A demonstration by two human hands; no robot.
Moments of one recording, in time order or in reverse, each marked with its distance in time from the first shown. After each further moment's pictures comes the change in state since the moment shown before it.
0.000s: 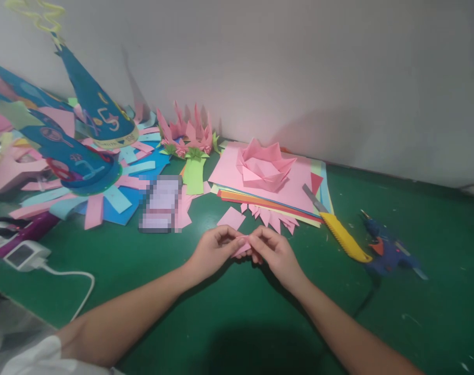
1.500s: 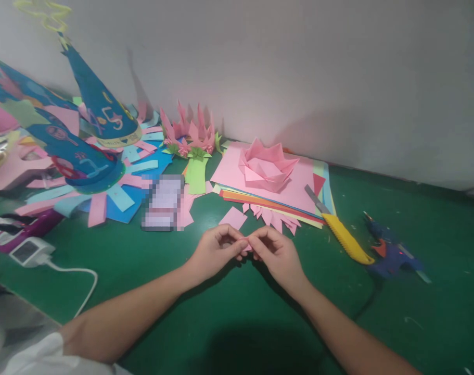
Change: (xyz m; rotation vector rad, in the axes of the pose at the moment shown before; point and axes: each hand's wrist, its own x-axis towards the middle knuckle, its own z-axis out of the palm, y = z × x) left_hand -0.004 0.007 0.001 -0.014 0.006 -0.006; right_hand -0.002 -0.001 0.003 -0.123 0.094 -0.104
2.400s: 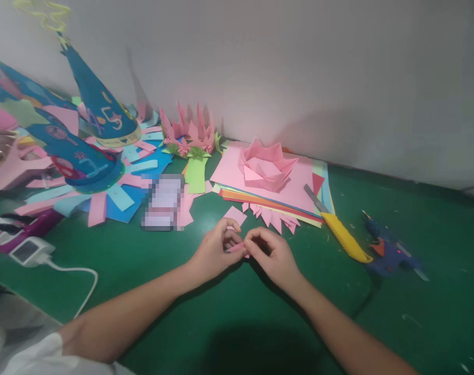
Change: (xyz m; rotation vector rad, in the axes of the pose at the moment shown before) left_hand -0.001 -0.008 -0.003 0.245 -0.081 0.126; right_hand 0.000 0.007 0.000 -0.236 -0.068 -0.146
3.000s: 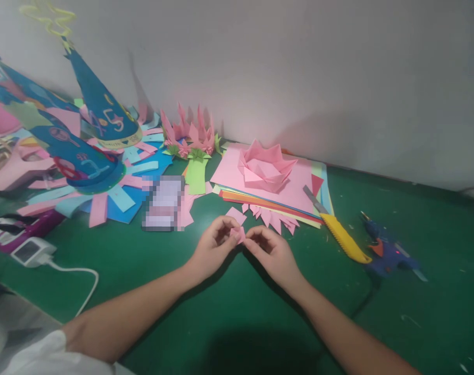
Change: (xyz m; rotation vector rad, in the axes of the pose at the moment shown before) left_hand 0.004 0.003 0.000 -0.155 0.169 0.122; right_hand 0.003 0.003 0.001 0.156 0.059 0.057
